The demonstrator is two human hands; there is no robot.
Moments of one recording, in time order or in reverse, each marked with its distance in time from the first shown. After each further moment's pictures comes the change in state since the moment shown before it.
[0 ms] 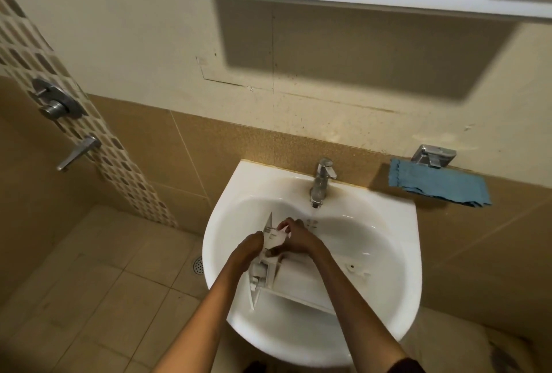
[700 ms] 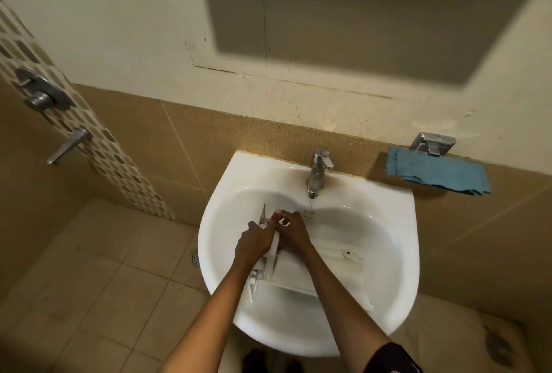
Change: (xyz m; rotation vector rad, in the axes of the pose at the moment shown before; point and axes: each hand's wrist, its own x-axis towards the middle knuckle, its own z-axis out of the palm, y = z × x) left_hand -0.001 0.001 0.021 0.238 0.147 0.053; right_hand 0.023 0.018 0.032 0.342 0.332 -0.090
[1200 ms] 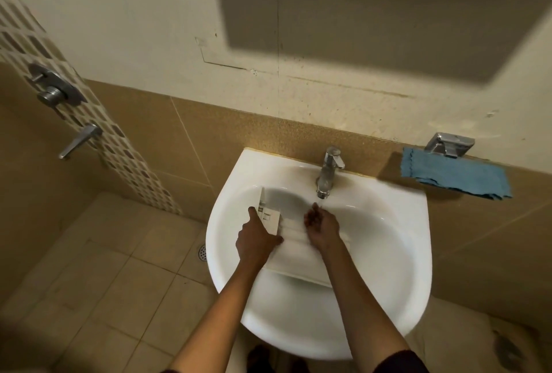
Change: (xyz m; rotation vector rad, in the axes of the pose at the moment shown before) left_hand 0.000 -0.006 -0.008 0.145 0.173 0.063; right_hand 0.012 0.001 -0.033 1.388 0.232 0.509
